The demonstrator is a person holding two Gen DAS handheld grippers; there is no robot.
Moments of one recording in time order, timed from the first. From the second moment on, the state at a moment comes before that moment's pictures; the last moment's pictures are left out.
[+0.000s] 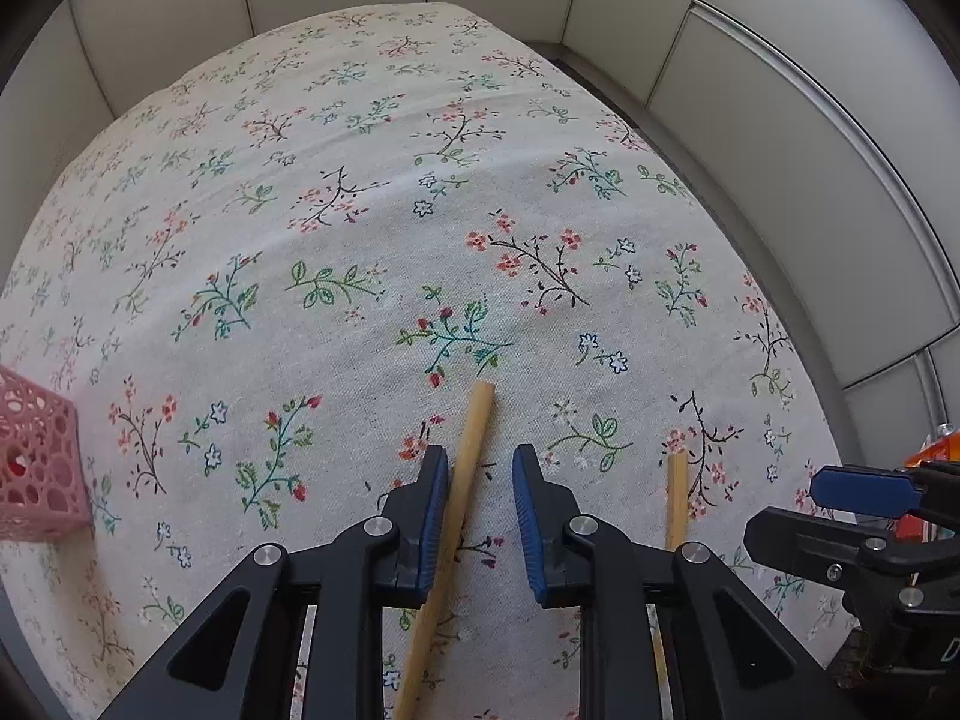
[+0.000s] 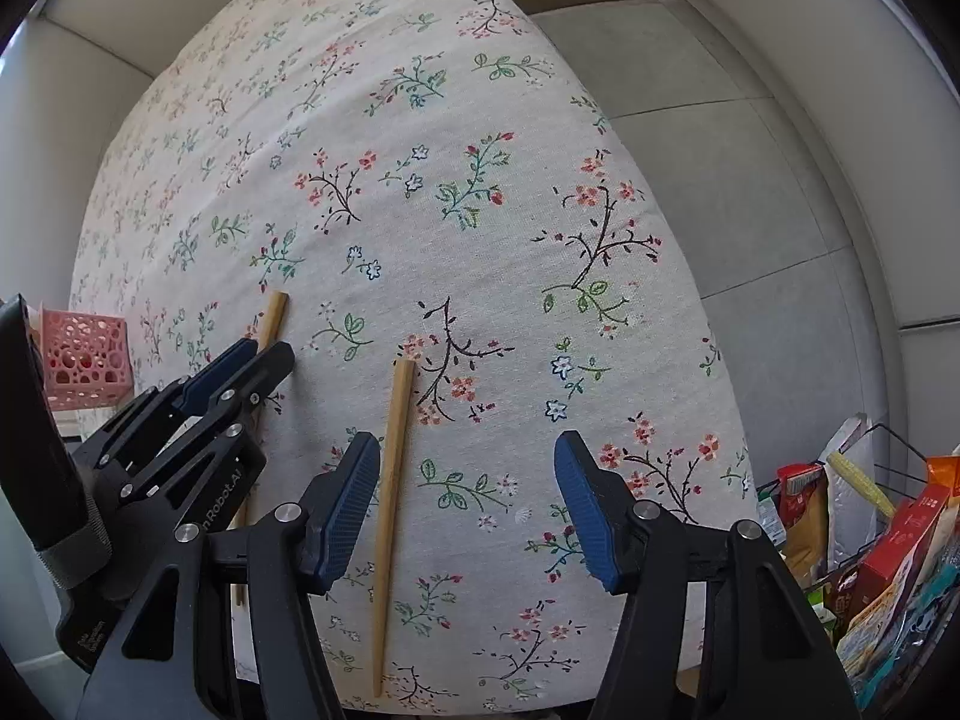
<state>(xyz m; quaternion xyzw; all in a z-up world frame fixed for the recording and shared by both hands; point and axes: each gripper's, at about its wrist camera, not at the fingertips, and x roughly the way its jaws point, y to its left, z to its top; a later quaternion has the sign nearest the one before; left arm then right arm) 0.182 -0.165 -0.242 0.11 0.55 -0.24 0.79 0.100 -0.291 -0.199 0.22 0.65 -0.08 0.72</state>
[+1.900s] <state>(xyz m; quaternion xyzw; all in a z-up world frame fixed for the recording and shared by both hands) 0.131 -0.063 -0.169 0.08 0.49 -0.18 0.85 0.117 -0.224 -0.191 0.13 0.61 -0.07 0.78</state>
